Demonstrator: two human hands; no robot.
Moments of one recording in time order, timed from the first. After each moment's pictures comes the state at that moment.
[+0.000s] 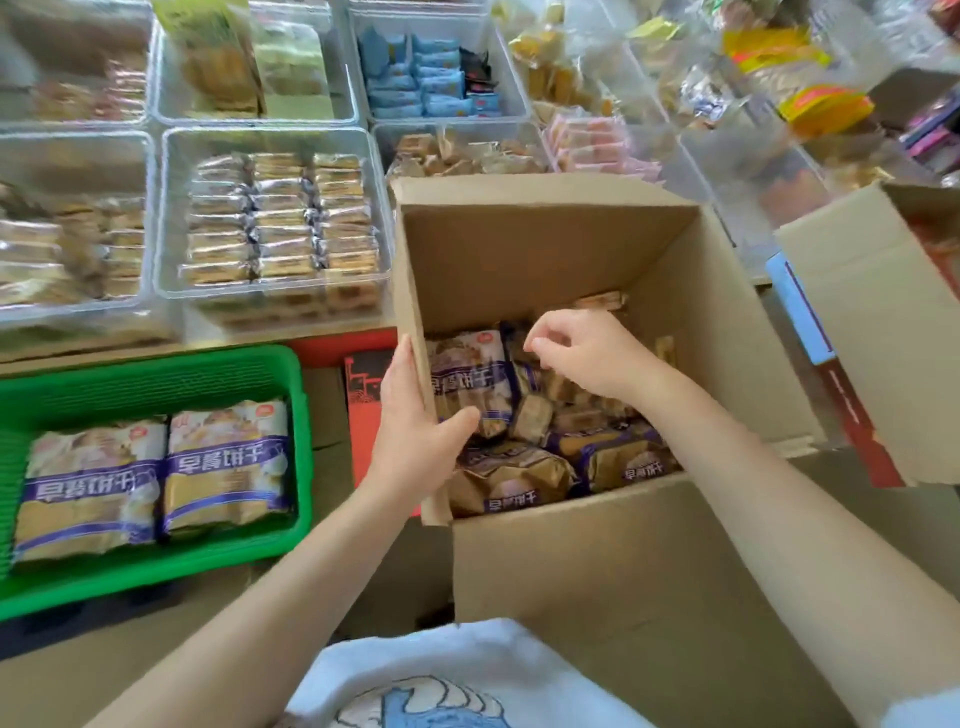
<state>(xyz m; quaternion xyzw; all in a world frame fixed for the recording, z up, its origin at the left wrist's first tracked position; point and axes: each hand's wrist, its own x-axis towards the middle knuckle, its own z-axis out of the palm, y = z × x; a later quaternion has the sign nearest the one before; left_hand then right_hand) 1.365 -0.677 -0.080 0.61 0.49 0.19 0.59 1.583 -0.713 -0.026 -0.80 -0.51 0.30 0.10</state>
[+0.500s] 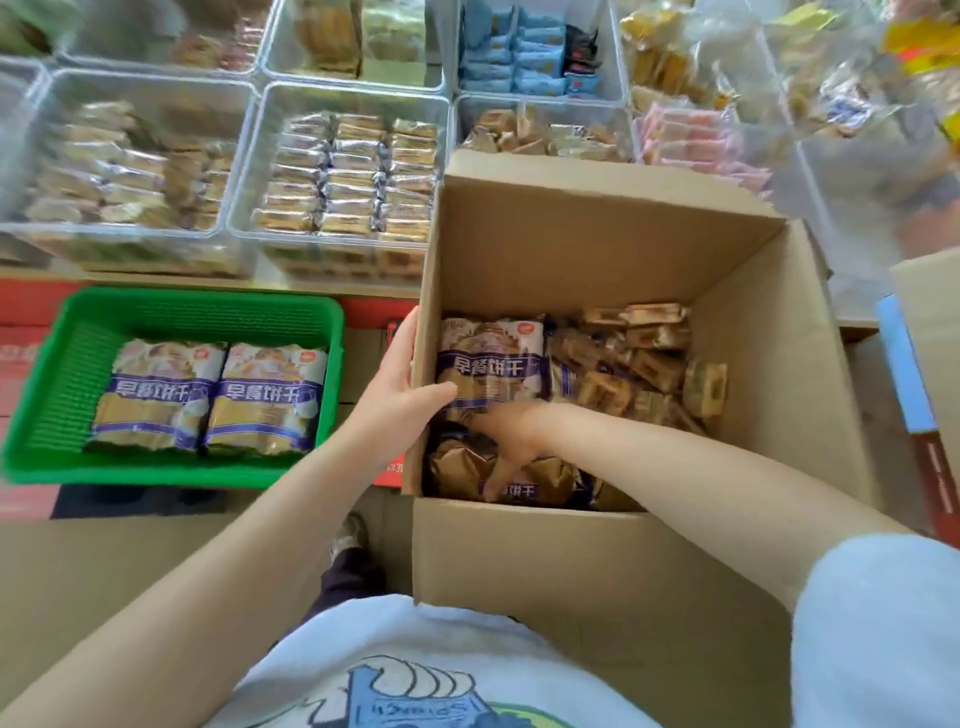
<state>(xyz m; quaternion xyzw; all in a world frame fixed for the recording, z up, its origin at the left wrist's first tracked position) 1.371 -0.681 -0.074 0.56 0.51 0.21 0.62 1.549 -0.694 -0.159 -0.53 -0.69 0.39 -0.30</state>
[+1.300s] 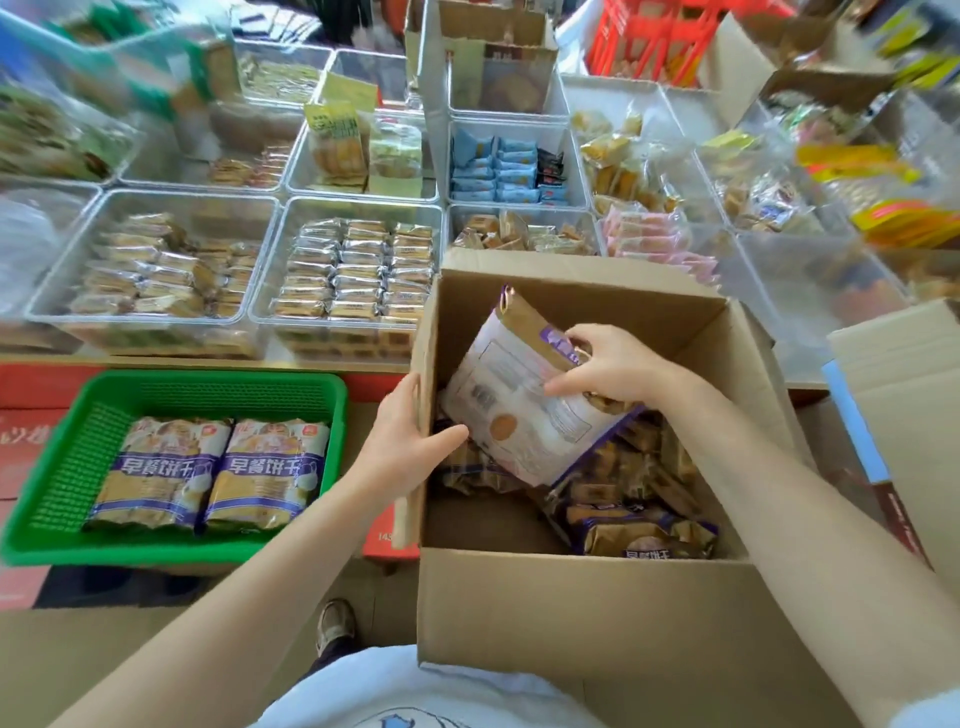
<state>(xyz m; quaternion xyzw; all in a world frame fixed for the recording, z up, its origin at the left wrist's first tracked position) 1.373 -0.669 -0.066 0.67 0.54 0.17 0.48 1.645 -0.673 -0.007 -0.73 -0.56 0.37 0.10</state>
